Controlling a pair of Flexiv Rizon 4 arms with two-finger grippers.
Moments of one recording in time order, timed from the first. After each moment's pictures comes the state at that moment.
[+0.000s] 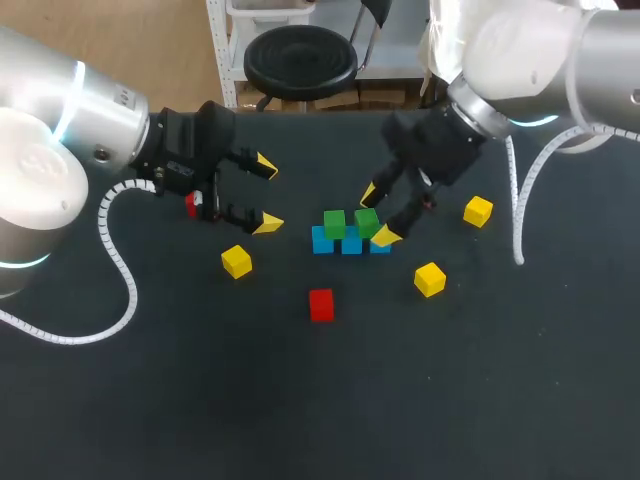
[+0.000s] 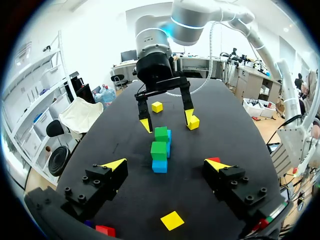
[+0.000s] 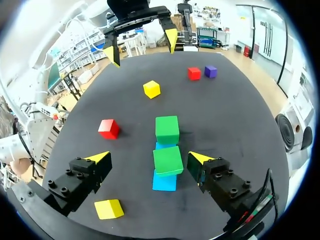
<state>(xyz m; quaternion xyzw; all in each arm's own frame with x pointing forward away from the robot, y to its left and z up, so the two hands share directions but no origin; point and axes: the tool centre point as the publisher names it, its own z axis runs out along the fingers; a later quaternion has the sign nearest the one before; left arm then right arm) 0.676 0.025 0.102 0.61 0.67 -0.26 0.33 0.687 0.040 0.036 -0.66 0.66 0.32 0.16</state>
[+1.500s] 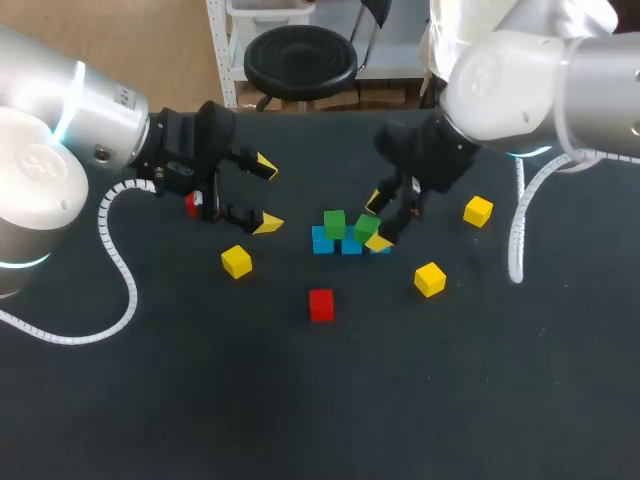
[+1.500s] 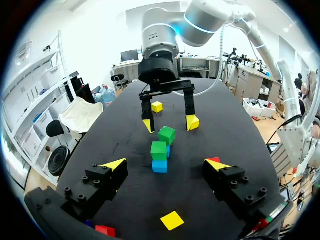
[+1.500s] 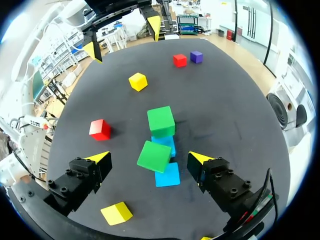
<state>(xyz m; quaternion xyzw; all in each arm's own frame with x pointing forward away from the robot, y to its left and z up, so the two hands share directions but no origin) 0.676 0.025 0.102 0.61 0.67 -0.26 0.33 0.686 0.040 0.029 -0.62 0.72 0.27 0.15</state>
